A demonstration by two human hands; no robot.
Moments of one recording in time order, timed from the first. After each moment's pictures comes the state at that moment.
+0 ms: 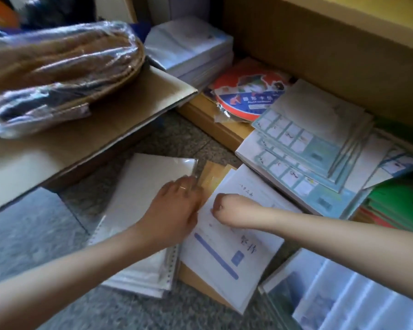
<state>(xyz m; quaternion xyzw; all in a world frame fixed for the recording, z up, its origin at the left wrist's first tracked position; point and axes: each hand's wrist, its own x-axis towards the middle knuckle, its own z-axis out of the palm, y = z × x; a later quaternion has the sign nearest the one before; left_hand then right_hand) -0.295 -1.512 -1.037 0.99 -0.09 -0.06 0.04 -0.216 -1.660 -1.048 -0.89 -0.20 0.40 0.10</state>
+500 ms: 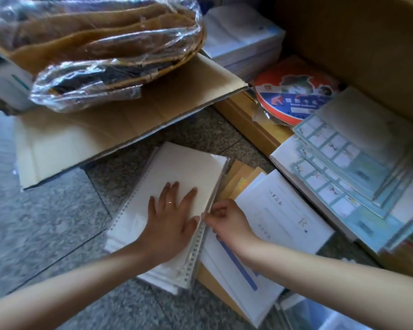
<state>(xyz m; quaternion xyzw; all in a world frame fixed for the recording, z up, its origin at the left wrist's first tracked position) -0.343 -1.479 -1.089 0.96 0.12 -0.15 0.19 -0.269 -1.613 -1.083 -0.80 -0.02 0.35 0.48</state>
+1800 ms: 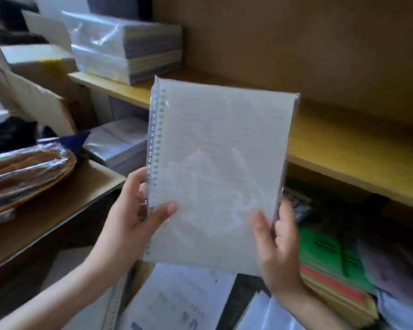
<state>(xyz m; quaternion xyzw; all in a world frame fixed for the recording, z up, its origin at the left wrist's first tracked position) -0.264 -1.581 -0.895 0.76 -0.05 0.15 0.63 -0.253 -1.791 -0.915 -0.73 -0.13 -0.22 0.63</state>
